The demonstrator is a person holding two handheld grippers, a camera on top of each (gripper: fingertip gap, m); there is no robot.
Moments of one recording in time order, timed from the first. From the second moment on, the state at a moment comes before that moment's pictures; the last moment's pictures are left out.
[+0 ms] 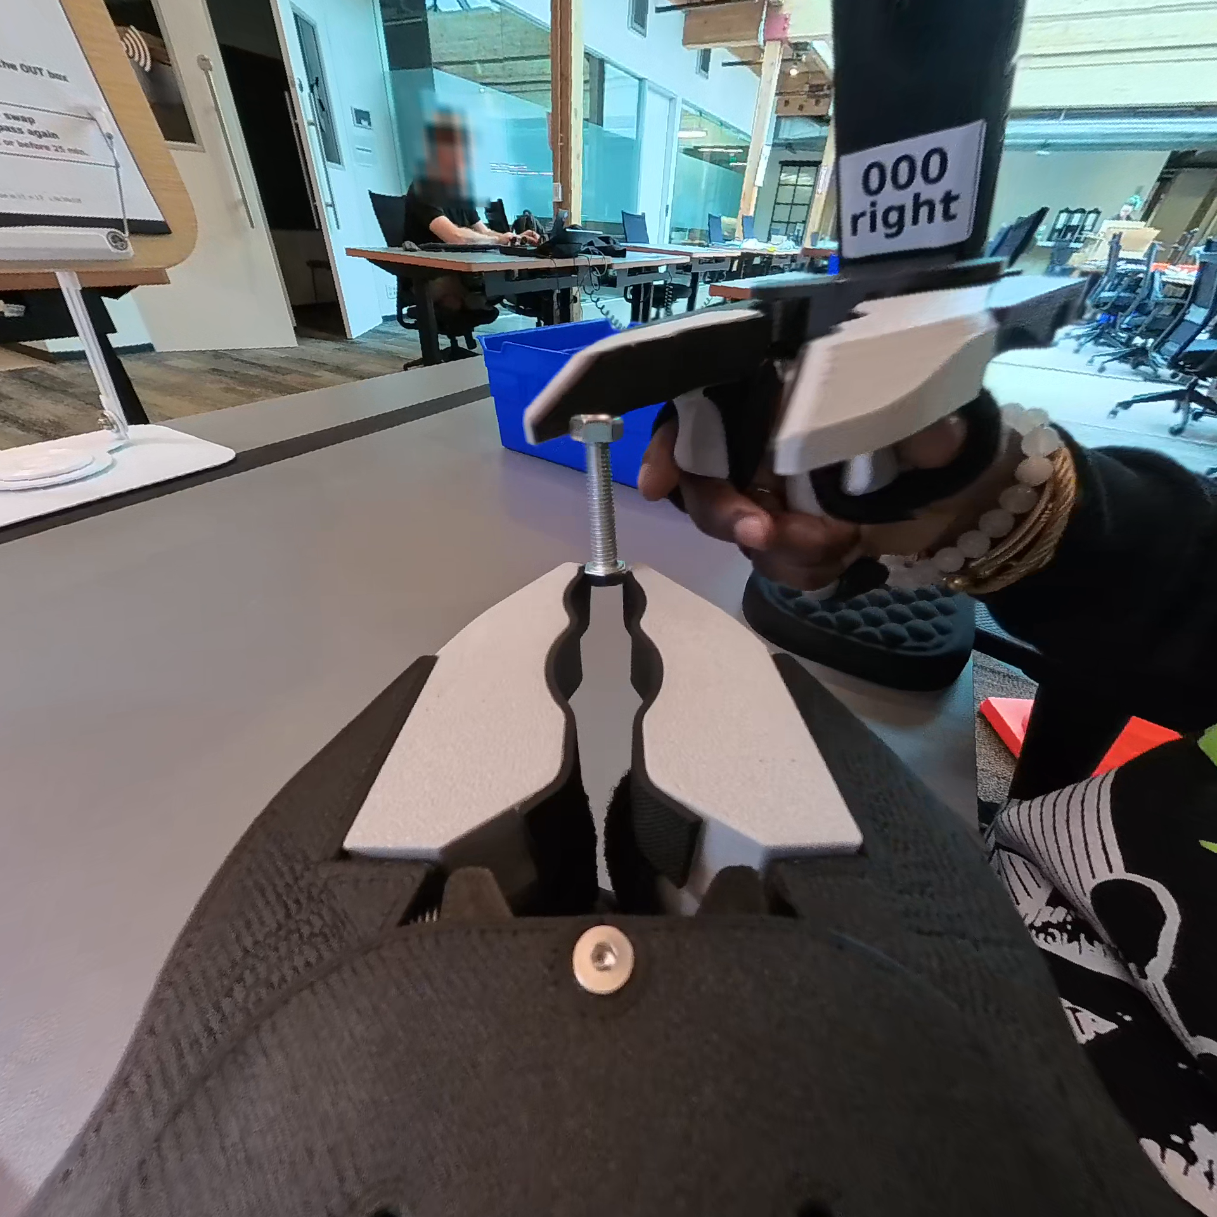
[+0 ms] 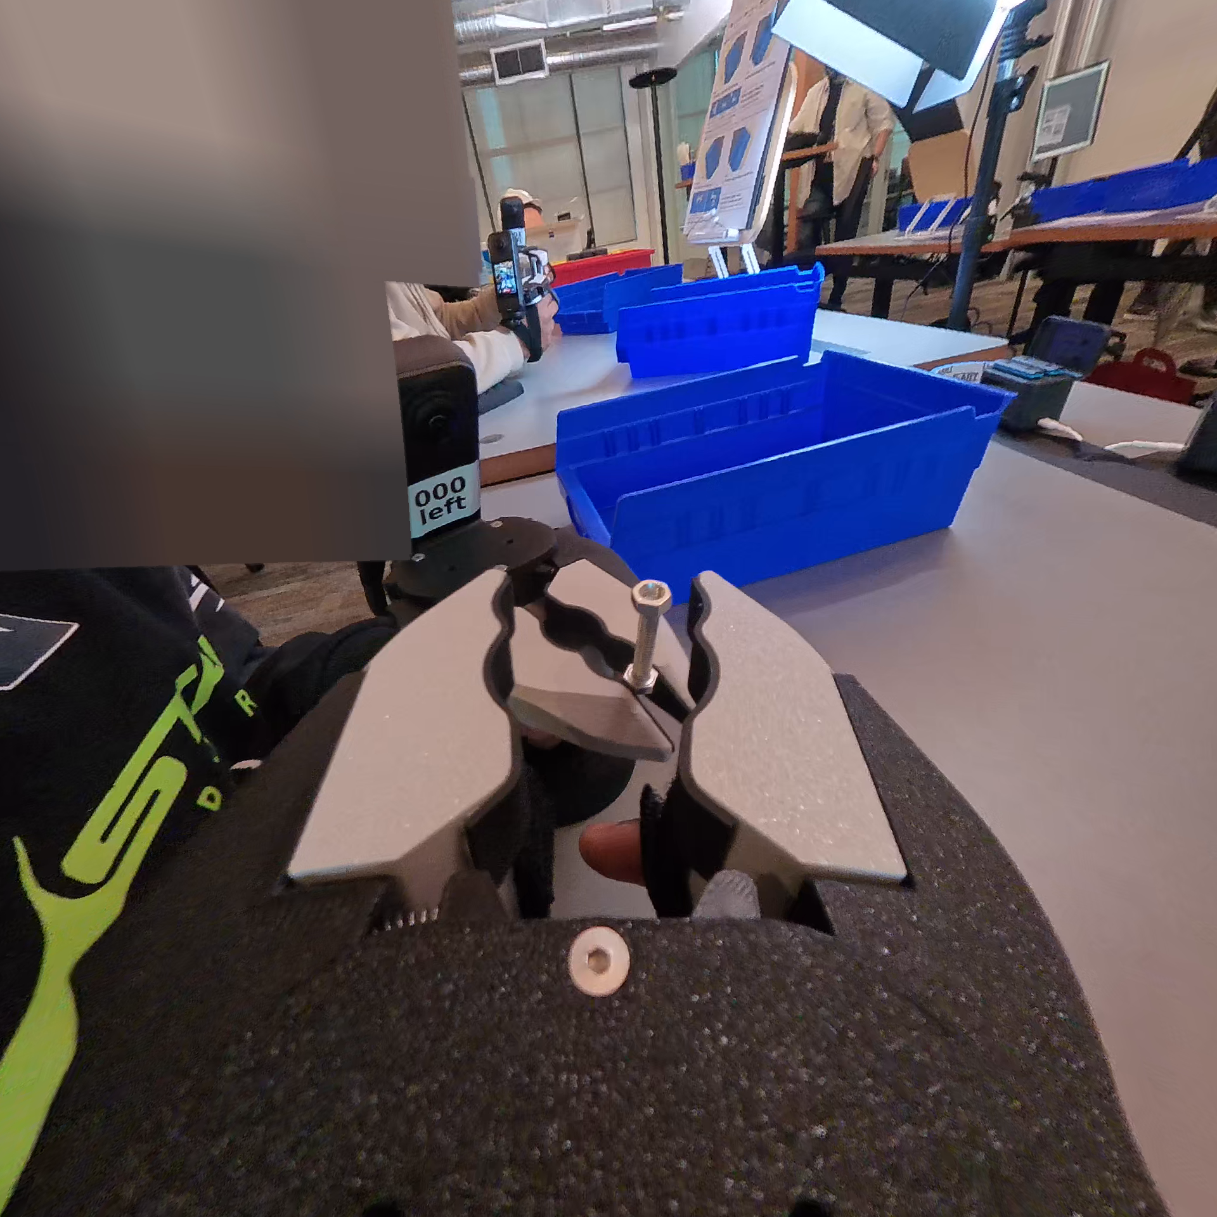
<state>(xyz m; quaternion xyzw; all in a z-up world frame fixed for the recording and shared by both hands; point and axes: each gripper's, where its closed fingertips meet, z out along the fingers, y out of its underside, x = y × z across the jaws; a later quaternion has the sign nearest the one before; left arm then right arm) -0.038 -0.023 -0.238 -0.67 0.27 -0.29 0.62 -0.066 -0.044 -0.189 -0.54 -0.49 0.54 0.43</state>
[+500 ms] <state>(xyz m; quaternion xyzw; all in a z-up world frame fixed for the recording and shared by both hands) -0.041 -0.022 -0.237 -0.67 0.26 -0.29 0.63 -0.066 -0.032 -0.187 -0.54 -0.49 0.51 0.46</state>
